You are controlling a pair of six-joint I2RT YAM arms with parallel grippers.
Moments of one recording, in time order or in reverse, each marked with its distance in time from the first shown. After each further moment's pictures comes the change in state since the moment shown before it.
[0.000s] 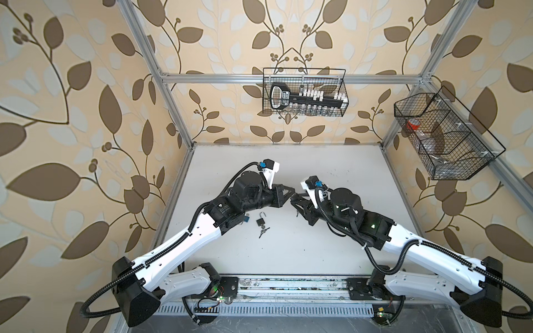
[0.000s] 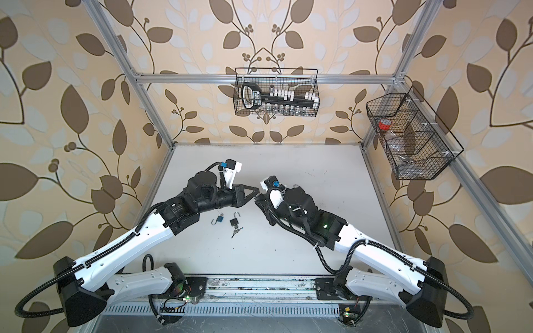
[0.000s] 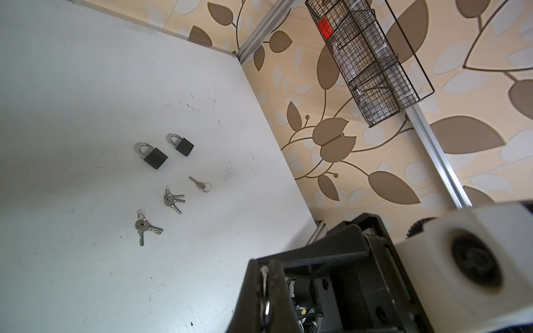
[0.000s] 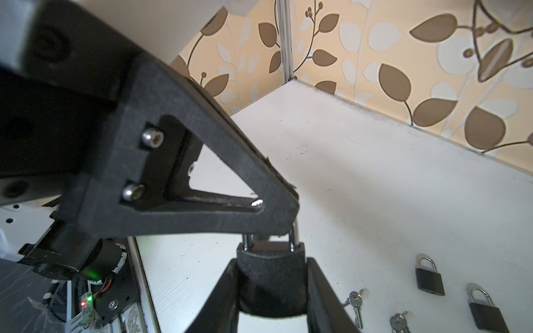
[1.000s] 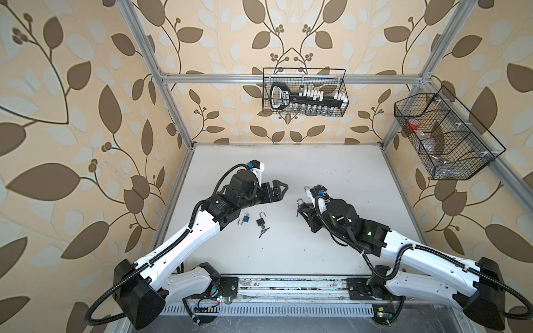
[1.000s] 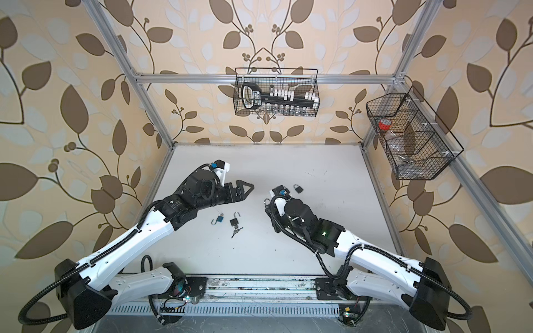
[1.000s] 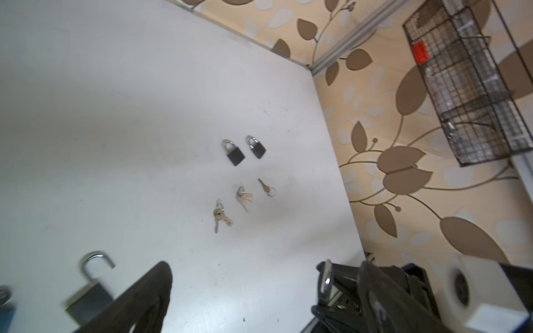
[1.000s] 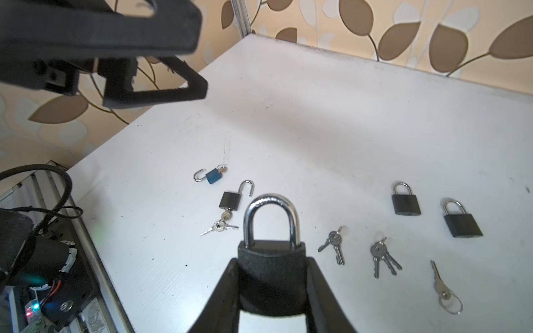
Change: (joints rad) left arm 0.156 0.006 -0.044 -0.140 -0.111 0.000; right arm 0.004 -0.034 -0.180 -0.008 0.146 0.130
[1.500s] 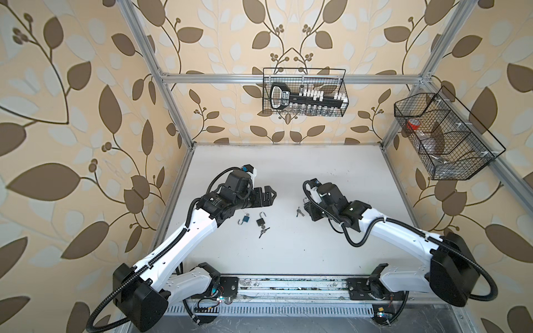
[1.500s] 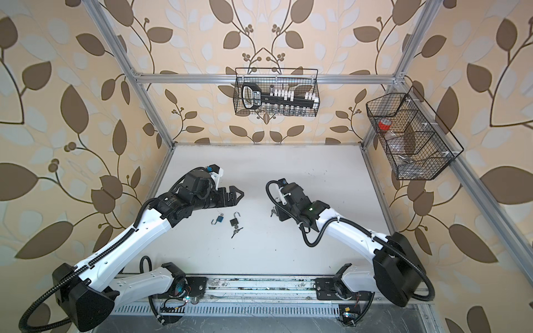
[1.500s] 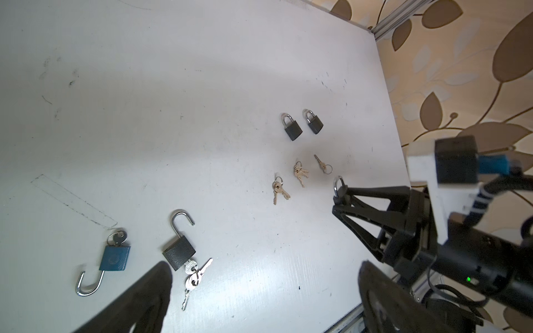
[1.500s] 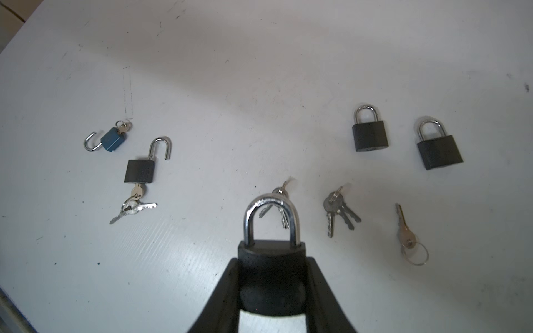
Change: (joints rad) left arm 0.062 0.001 0.031 -0.232 -0.029 0.158; right arm -0.262 0.339 0.148 -0.157 -0.157 -0.029
